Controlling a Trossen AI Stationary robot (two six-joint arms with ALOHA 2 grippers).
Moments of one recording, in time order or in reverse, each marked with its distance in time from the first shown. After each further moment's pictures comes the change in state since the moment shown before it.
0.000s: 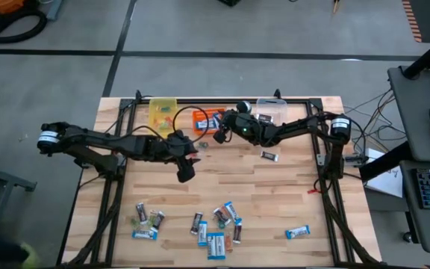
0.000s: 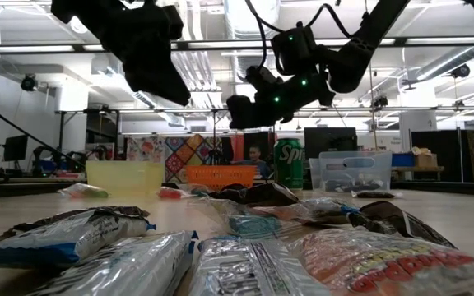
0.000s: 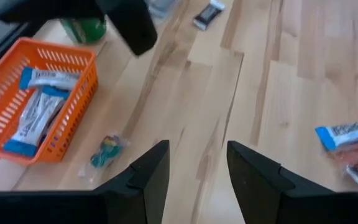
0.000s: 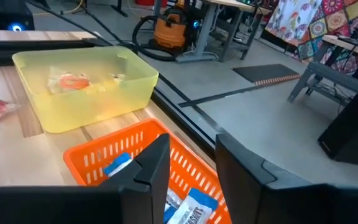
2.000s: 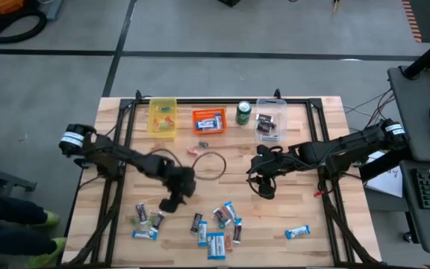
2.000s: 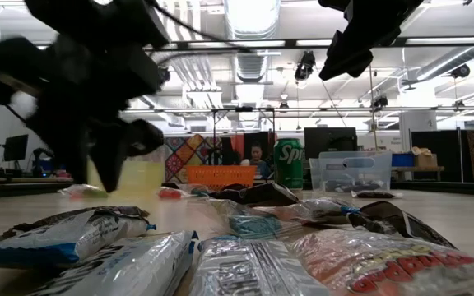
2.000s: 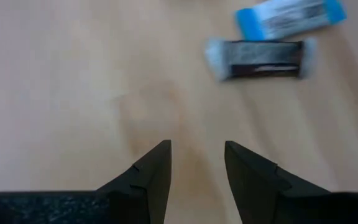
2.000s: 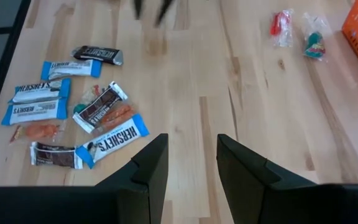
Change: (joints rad) left arm -0.158 0.286 -0.085 0.031 0.553 0.312; right arm 0.474 -0.583 -0.050 -1.090 -0.358 0.360
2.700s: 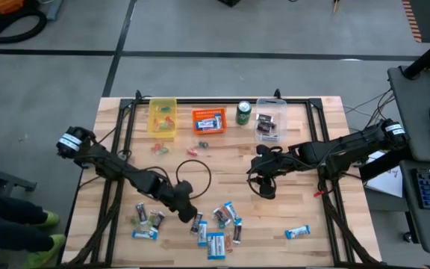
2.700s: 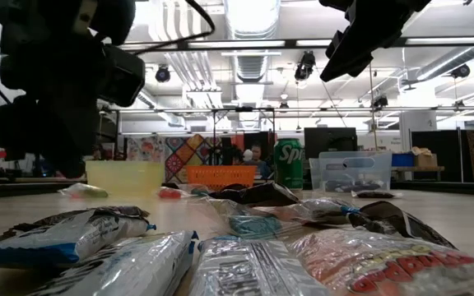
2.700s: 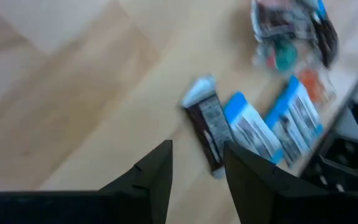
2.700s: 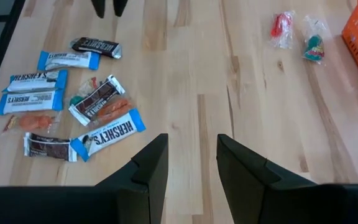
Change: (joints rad) left arm -0.243 0.000 0.062 0.035 -0.272 -1.383; right arm 0.000 0.000 0.000 -0.011 0.000 -0.048
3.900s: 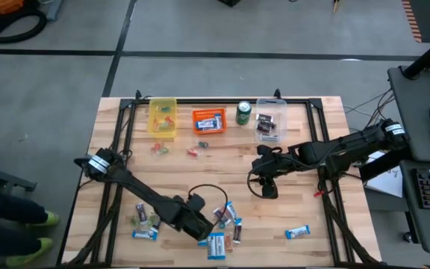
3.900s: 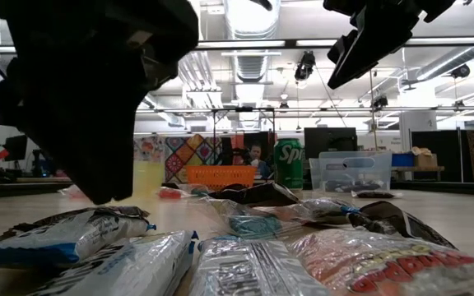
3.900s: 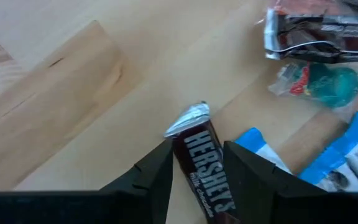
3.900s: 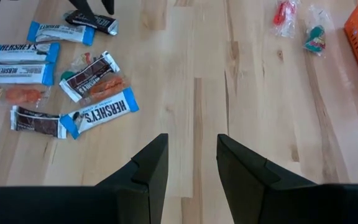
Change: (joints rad) left arm -0.127 0.401 0.518 -0.479 -0.281 -0.120; right arm 0.000 0.000 -0.001 -0.057 0.000 -0.065
